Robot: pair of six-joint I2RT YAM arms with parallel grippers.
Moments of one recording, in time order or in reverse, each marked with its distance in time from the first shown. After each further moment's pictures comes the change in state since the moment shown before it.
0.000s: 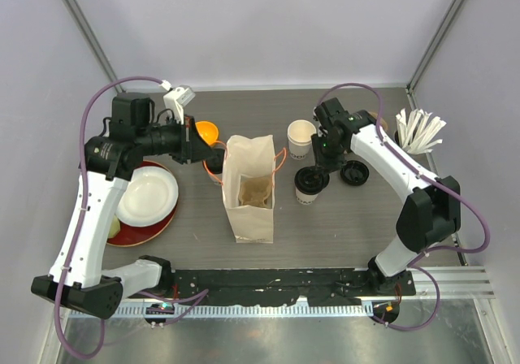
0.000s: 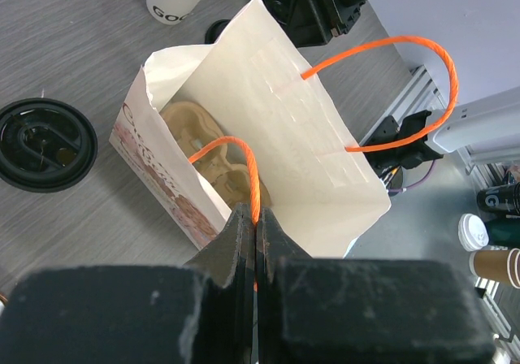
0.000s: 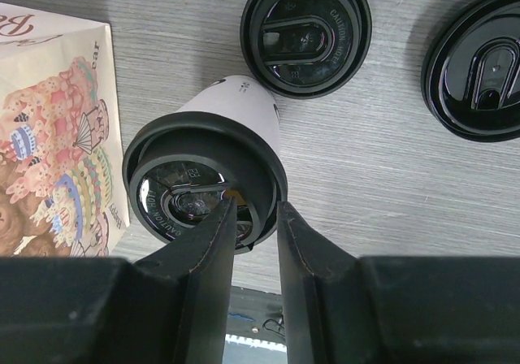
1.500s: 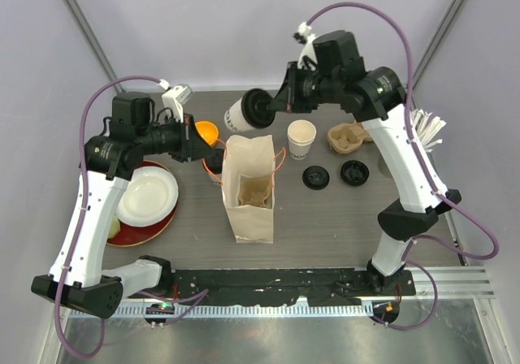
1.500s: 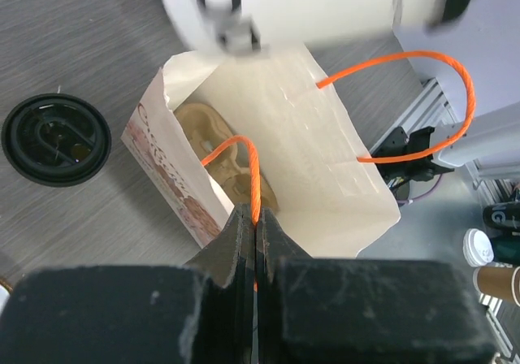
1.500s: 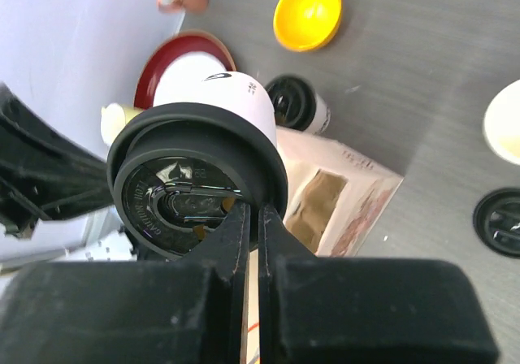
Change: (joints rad) left arm 0.000 0.003 0.001 0.008 -0.038 -0.027; right arm 0.167 0.143 0.982 -0.137 -0.165 0.186
